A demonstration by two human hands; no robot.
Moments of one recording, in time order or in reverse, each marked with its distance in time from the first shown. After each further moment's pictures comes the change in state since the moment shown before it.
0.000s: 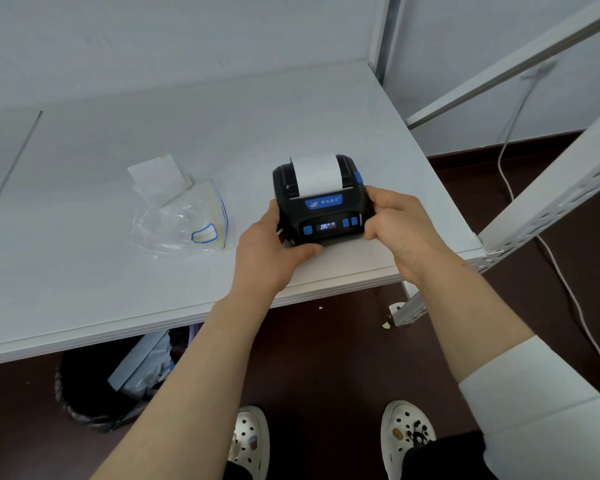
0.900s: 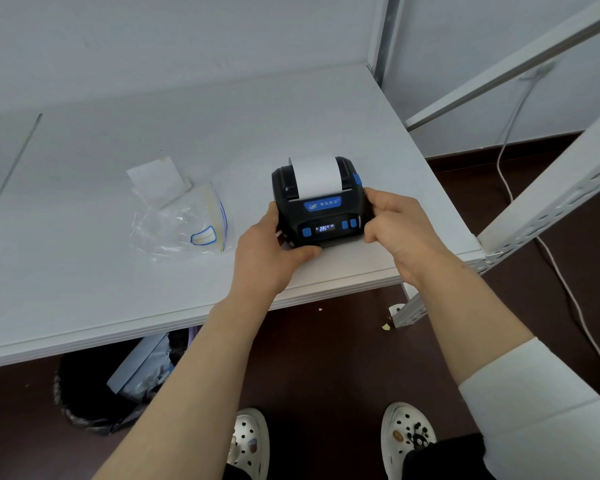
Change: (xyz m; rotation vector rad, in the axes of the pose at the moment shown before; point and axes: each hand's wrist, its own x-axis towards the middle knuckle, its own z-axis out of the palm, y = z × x) left_hand 0.001 -0.001 0.001 0.001 0.003 0.015; right_hand -0.002 -0.003 0.000 -0.012 0.008 0.000
